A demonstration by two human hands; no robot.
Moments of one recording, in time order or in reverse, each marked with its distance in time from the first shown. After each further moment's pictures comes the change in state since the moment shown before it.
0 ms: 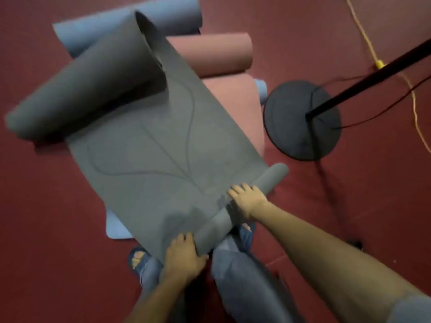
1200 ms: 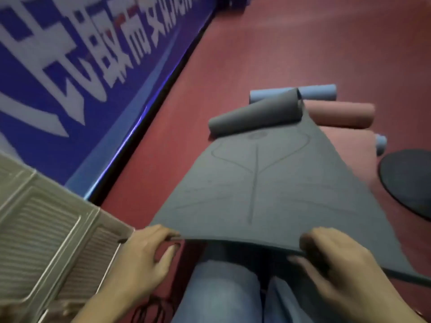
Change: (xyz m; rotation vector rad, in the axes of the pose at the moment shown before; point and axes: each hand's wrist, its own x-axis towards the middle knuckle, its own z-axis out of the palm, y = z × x) left_hand -0.446 -0.189 0.163 -0.030 1.153 0.121; right_hand -0.394 -0.190 0.162 0.256 1.135 -0.738
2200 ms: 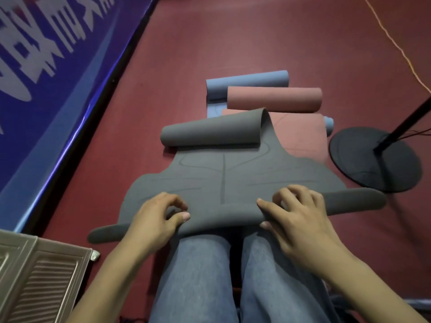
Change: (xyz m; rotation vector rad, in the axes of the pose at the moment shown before) left_hand 0.135 0.031 0.066 -0.279 -0.280 -0.207; right_hand 0.031 0.054 0.028 -0.431 -0.076 0.138
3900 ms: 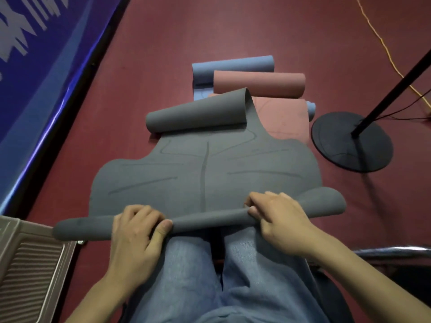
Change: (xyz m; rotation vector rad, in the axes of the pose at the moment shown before) left_hand -0.098 -0.001 0.031 0.190 0.289 0.243; right_hand -0.028 -0.024 -0.024 0.342 -0.381 0.130
